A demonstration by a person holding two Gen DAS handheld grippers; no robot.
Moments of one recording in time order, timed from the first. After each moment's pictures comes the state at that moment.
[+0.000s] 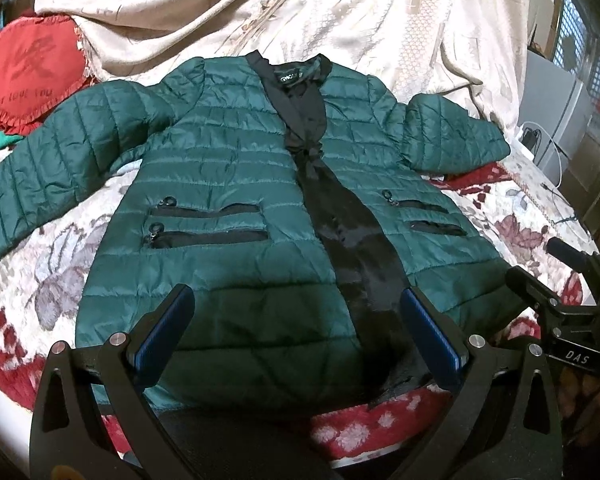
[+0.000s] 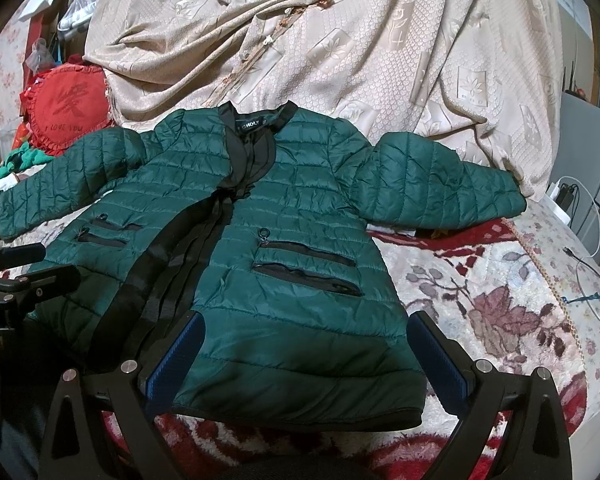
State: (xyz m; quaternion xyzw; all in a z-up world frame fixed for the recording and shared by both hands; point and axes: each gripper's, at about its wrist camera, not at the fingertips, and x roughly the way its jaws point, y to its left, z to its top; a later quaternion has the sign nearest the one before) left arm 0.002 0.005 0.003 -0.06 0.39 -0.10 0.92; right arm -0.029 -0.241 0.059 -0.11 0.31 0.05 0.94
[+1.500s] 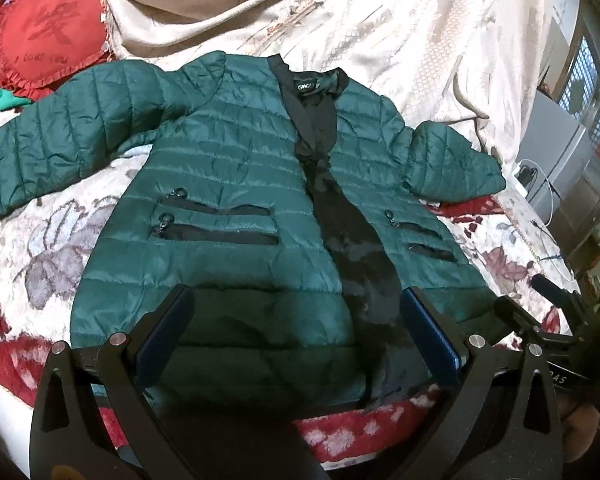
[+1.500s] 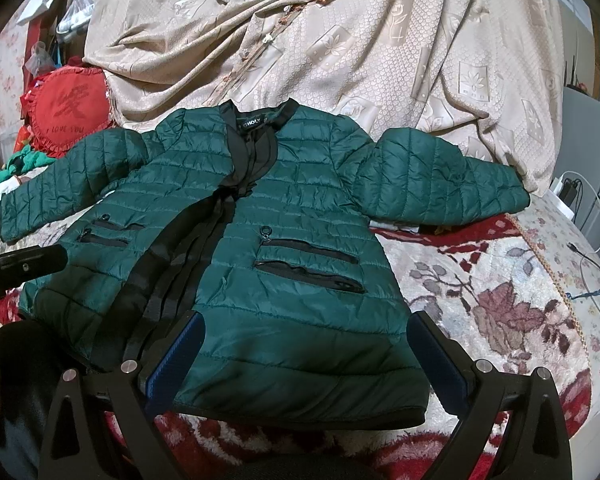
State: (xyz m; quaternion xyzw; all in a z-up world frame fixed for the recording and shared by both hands) left arm 0.003 0.031 0.004 -0.13 0.38 -0.10 0.91; right arm -0.028 -0.240 0.058 -0.11 0.33 0.05 0.94
